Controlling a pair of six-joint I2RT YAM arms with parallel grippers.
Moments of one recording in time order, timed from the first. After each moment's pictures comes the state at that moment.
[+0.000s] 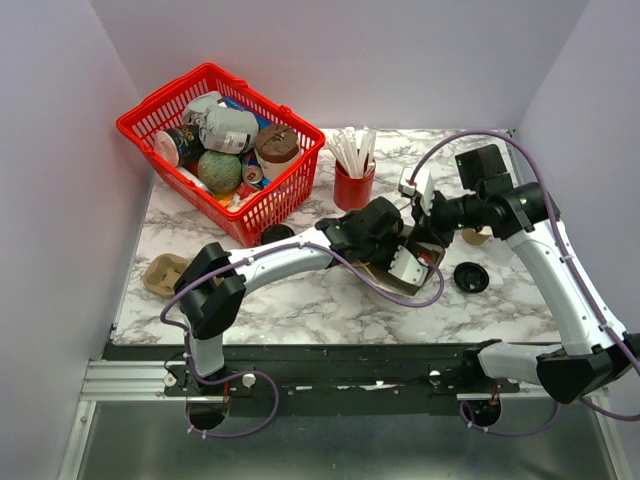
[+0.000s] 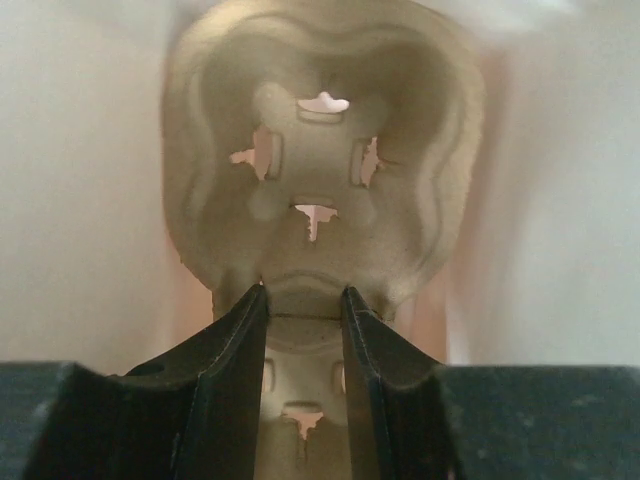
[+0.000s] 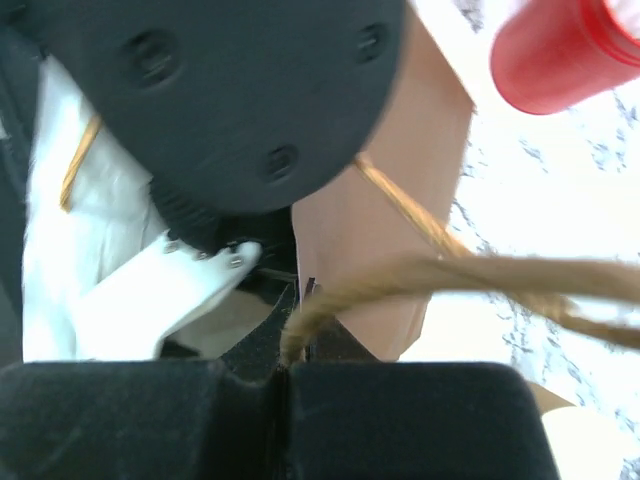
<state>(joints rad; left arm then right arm) -1.00 1.82 1.44 -0.40 0.26 1.09 0.38 1.26 1.48 -1.17 -0.56 -0.70</state>
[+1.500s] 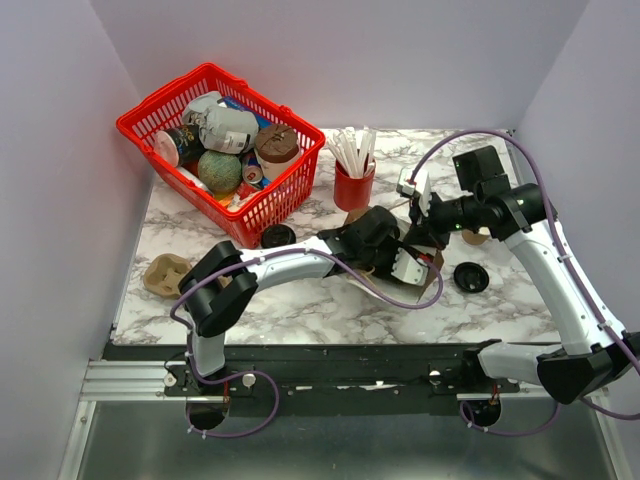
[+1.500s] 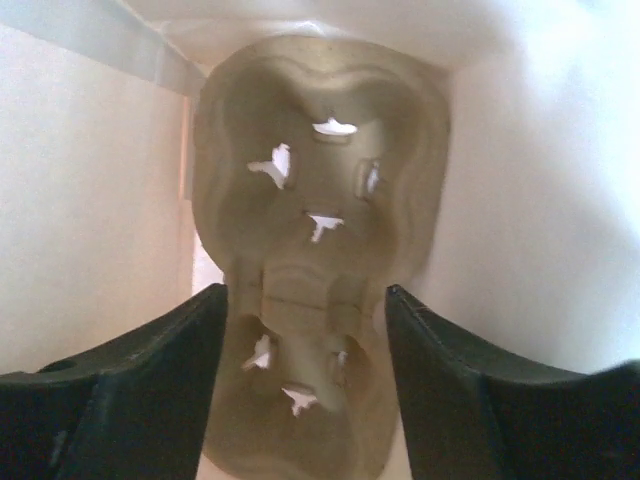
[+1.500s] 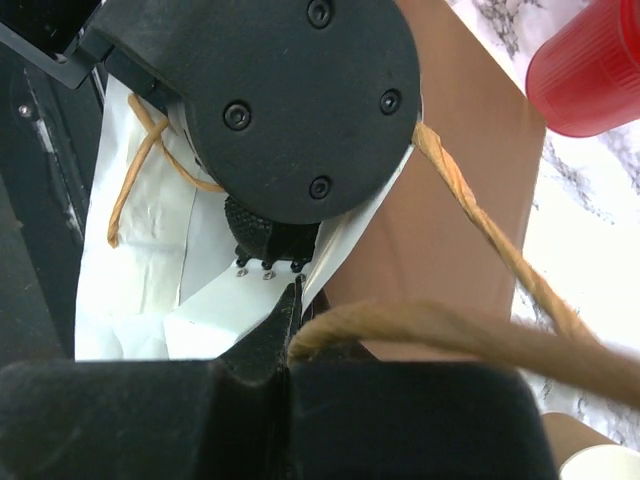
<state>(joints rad) -0.99 1.85 1.31 -0.11 0.25 1.00 0.38 1.25 1.45 -1.15 -0.63 -0.66</state>
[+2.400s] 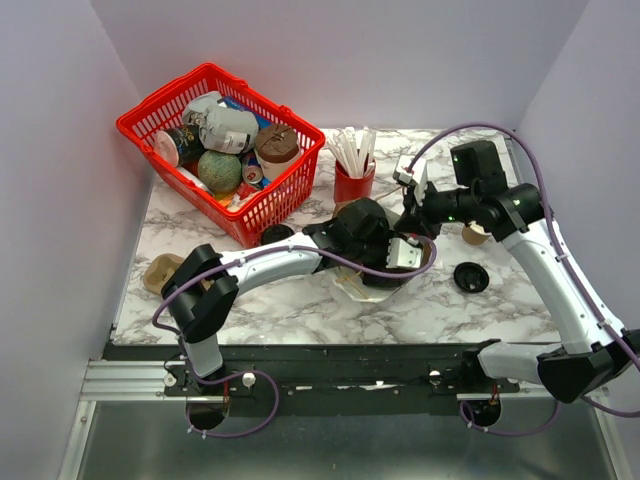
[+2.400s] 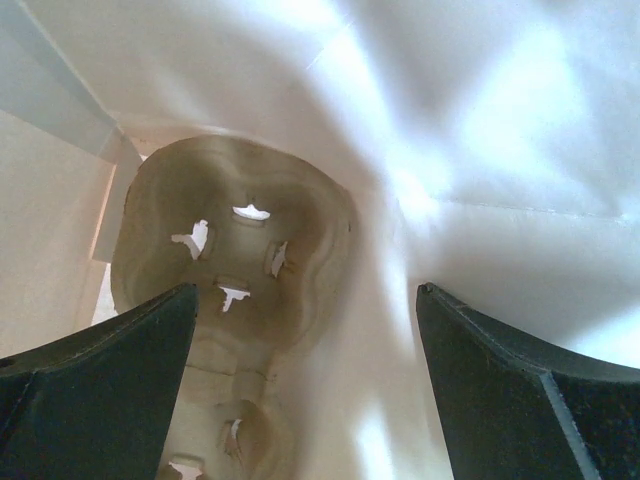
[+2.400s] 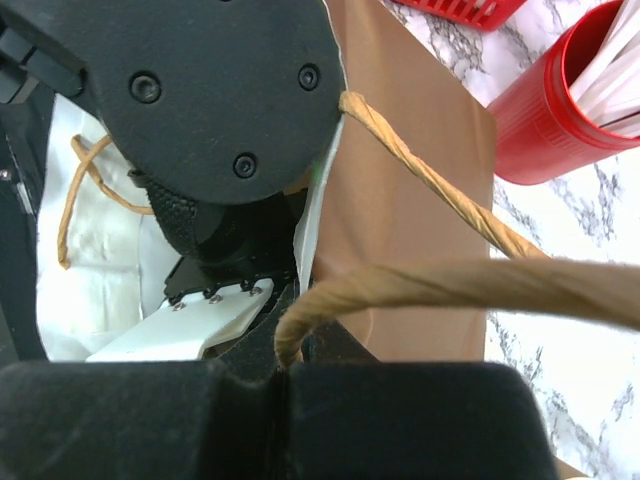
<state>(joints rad) -0.96 1.75 1.28 -0.15 0.45 0.70 0.40 1.26 1.45 -1.00 -0.60 -0.58</state>
